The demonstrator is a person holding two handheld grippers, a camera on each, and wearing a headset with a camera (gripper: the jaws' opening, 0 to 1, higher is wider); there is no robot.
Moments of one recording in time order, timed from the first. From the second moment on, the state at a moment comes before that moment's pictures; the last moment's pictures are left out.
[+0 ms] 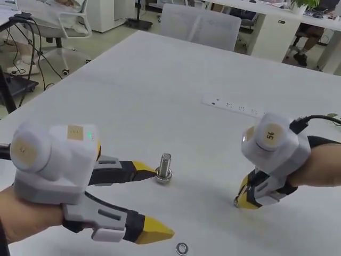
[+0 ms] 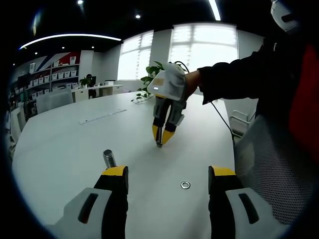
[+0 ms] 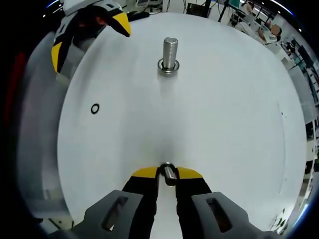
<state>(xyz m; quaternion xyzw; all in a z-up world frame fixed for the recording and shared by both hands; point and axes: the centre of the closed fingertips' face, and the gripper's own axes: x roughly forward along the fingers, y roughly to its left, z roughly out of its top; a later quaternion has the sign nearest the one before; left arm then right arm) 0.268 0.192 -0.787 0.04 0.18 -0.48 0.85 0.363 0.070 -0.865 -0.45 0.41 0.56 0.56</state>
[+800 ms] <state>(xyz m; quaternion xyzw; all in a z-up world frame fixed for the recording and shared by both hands) 0.269 0.191 -0.787 0.04 0.18 -0.49 0.85 0.365 0.063 -0.861 -0.44 0.42 0.54 0.58</state>
